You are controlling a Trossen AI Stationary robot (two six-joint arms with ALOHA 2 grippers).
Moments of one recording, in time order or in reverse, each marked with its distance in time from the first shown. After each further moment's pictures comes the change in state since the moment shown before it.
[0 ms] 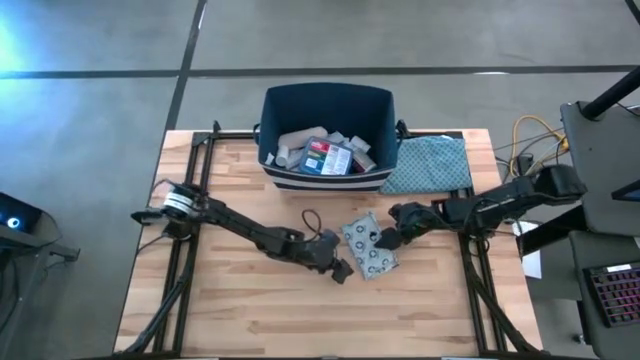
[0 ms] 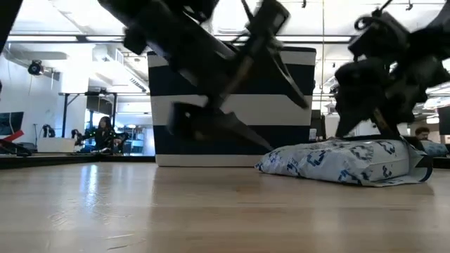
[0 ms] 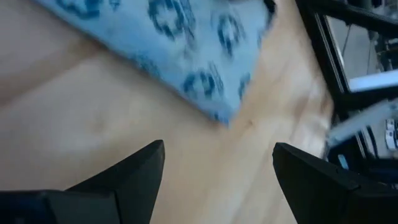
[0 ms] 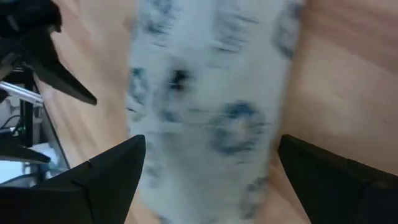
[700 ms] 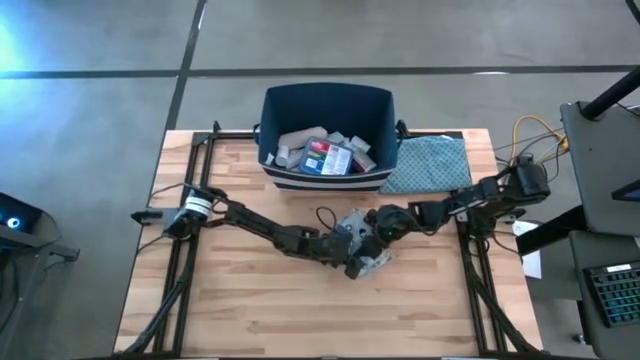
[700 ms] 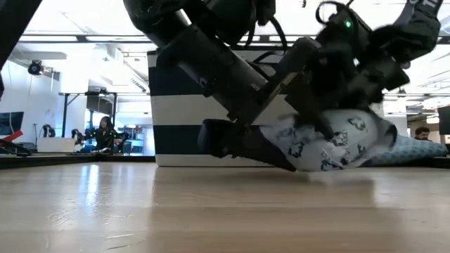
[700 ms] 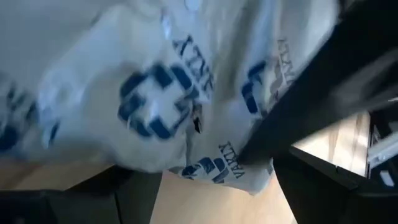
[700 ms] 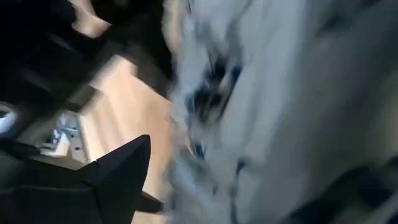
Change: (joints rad) left arm 0.043 0.146 0.145 -0.010 -0.019 0.130; right arm 0.009 0.320 0.202 0.192 -0.105 -0.159
